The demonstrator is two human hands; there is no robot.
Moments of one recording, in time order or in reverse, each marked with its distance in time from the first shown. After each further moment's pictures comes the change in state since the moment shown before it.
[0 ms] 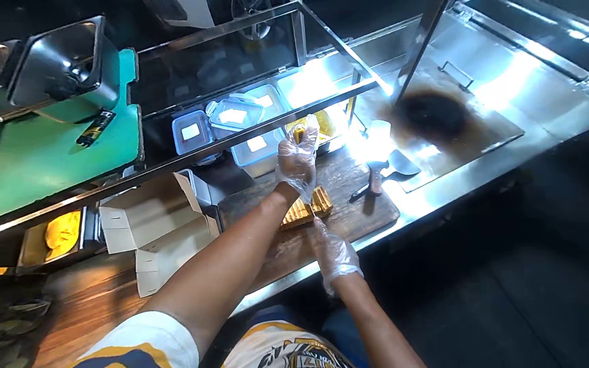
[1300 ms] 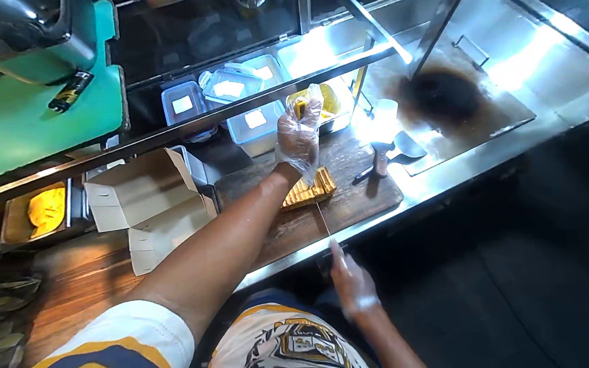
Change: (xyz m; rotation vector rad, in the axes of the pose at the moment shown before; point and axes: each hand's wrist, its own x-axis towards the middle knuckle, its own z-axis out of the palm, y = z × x) left_hand -0.002 -0.002 -0.006 0.001 0.016 0.056; right_hand -0.043 0.080 0.089 -0.071 0.152 -0.054
